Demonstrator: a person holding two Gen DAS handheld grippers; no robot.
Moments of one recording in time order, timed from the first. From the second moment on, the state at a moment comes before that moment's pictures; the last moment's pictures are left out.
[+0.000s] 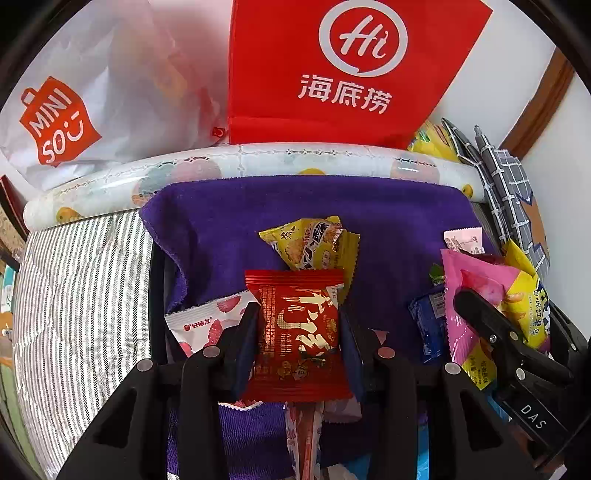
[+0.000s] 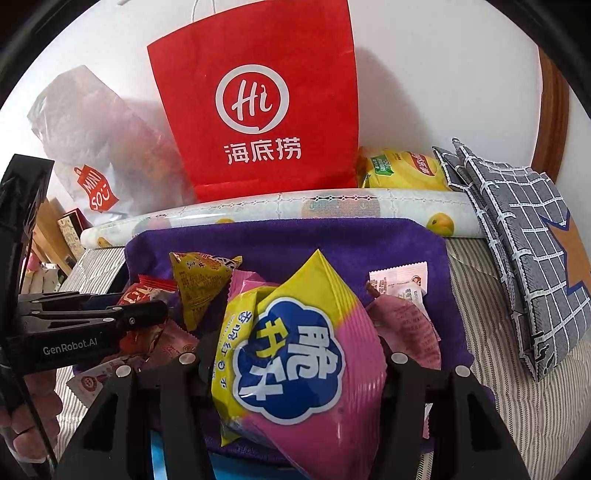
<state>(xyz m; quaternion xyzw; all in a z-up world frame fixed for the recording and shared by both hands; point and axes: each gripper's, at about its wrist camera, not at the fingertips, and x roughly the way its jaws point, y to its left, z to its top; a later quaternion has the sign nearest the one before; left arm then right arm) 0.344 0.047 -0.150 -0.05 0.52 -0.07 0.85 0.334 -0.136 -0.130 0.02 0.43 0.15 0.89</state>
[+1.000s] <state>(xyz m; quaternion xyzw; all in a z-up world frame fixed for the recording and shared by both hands) 0.332 0.044 -0.118 -0.04 0.48 -0.07 0.87 0.334 -0.136 -0.130 0.03 0.43 0.15 0.89</state>
